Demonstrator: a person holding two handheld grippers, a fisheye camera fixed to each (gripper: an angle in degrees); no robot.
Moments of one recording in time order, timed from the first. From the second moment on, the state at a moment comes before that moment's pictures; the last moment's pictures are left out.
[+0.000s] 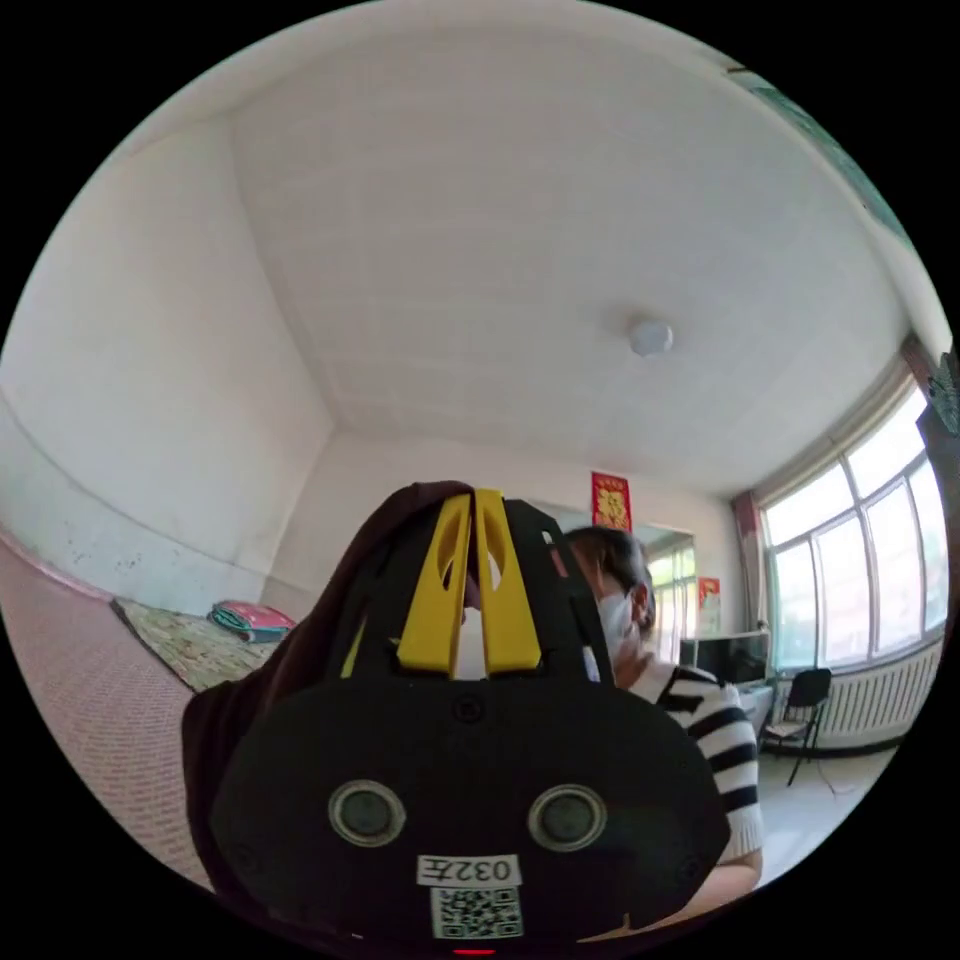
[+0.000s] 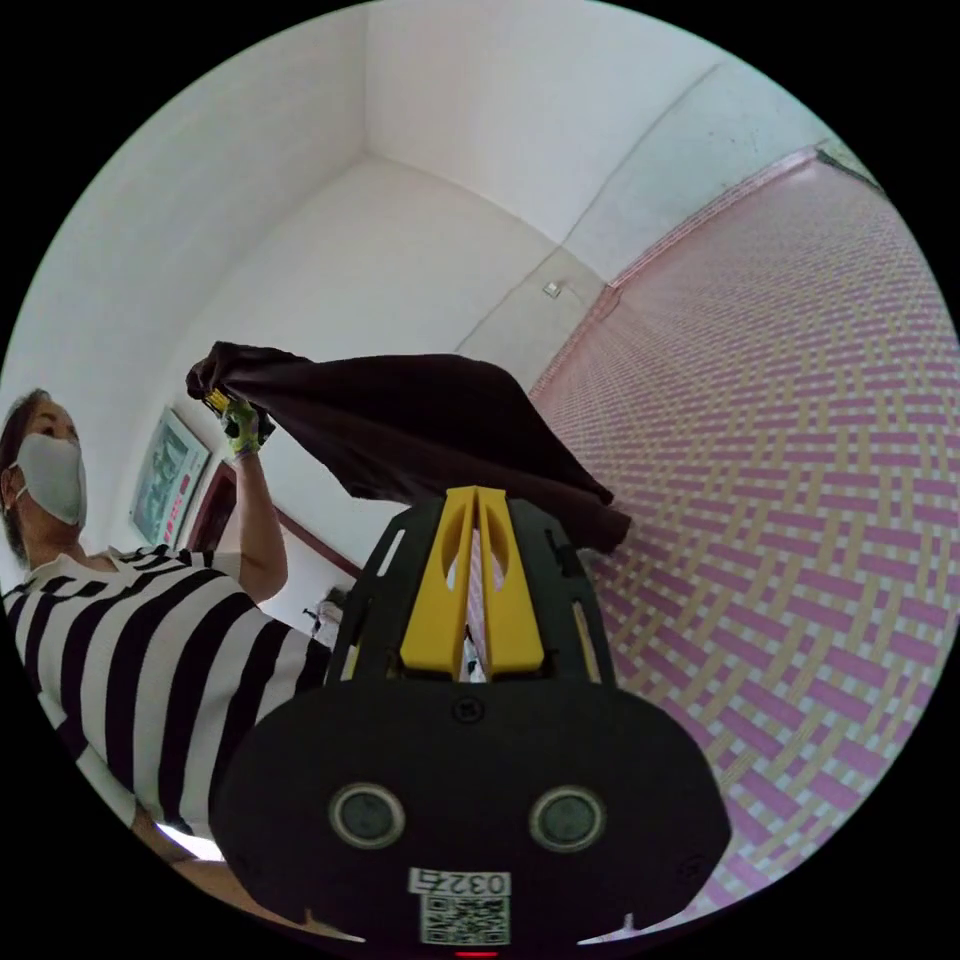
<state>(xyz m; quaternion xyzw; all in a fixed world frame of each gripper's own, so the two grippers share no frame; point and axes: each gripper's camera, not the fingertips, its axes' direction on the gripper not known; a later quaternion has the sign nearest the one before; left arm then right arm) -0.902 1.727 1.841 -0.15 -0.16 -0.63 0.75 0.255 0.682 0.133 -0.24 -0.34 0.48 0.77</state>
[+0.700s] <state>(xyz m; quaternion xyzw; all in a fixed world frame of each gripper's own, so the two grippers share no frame) -0.483 1.486 1.593 -0.11 -0.59 -0.64 0.48 -0.004 0.736 0.278 -0.43 -0.39 0.43 0.69</state>
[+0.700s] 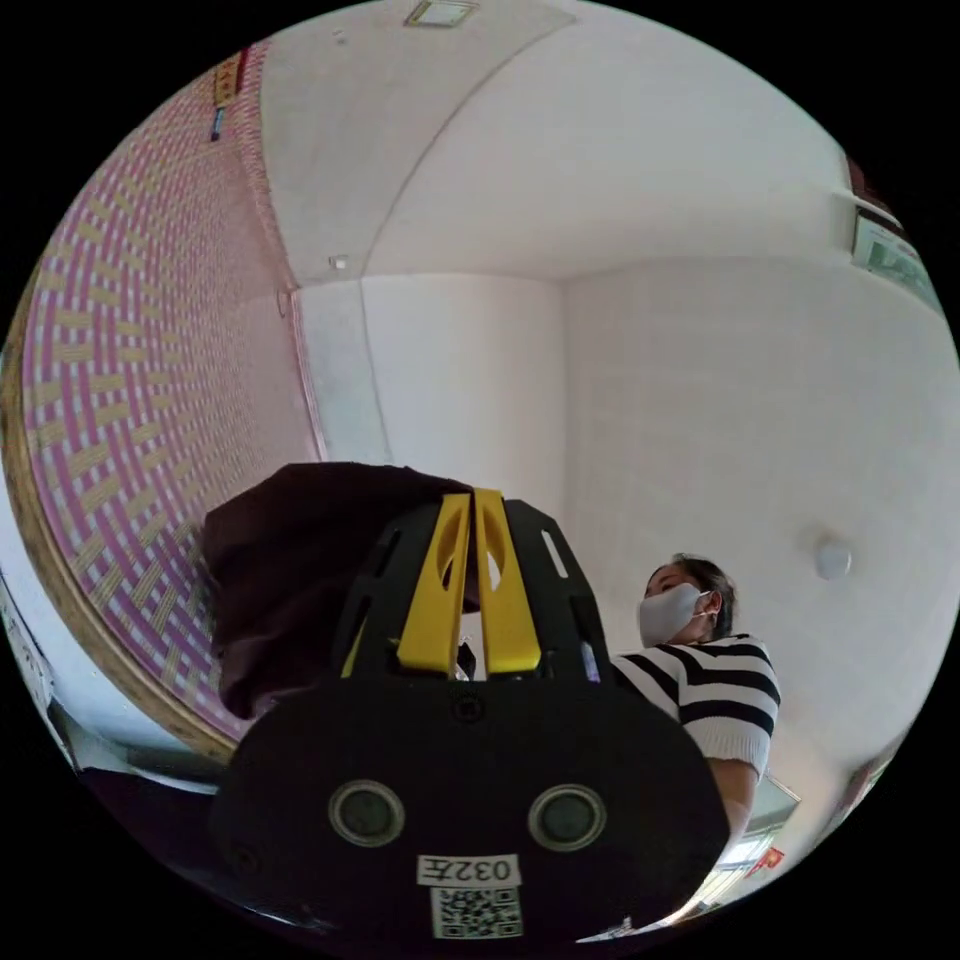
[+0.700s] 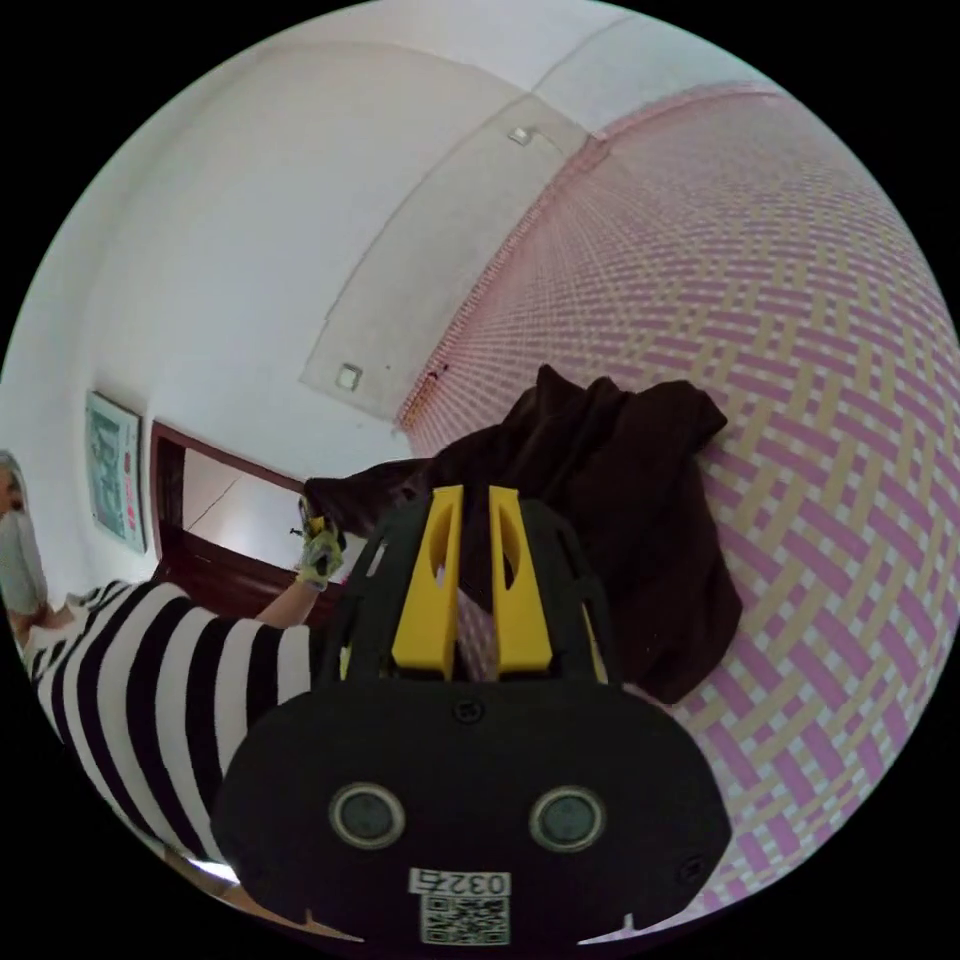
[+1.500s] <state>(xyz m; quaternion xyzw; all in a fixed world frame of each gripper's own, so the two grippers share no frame) -0.683 1.464 1.825 -0.16 -0.44 -0.53 0.71 -0.130 0.599 0.197 -0.23 -0.18 0.26 0.92</state>
